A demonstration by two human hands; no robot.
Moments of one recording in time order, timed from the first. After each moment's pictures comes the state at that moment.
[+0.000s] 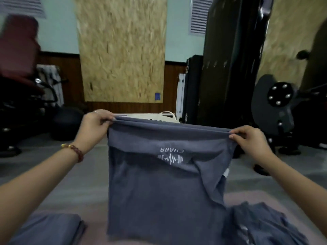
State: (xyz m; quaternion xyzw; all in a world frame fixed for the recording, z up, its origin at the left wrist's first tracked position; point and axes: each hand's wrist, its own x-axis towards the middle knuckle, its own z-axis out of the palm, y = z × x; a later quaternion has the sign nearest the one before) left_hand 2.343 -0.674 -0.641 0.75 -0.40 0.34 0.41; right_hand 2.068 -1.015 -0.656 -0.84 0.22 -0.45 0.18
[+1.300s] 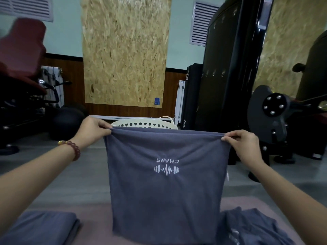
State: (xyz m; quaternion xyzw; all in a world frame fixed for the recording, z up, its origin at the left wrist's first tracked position) left_hand 2.334 -0.665 -0.633 0.81 -0.32 0.20 0.46; right_hand 2.065 -1.001 -0.643 -0.80 0.24 -0.50 0.23
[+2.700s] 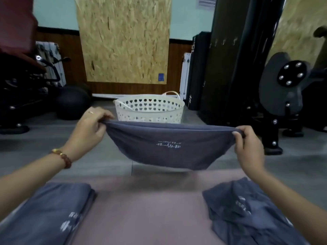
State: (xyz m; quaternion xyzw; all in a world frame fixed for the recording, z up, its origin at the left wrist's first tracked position) left_hand 2.318 -0.628 -0.691 0.72 -0.49 0.36 0.35; right_hand 2.060 -0.959 -0.727 -0.79 0.26 -0.51 0.20
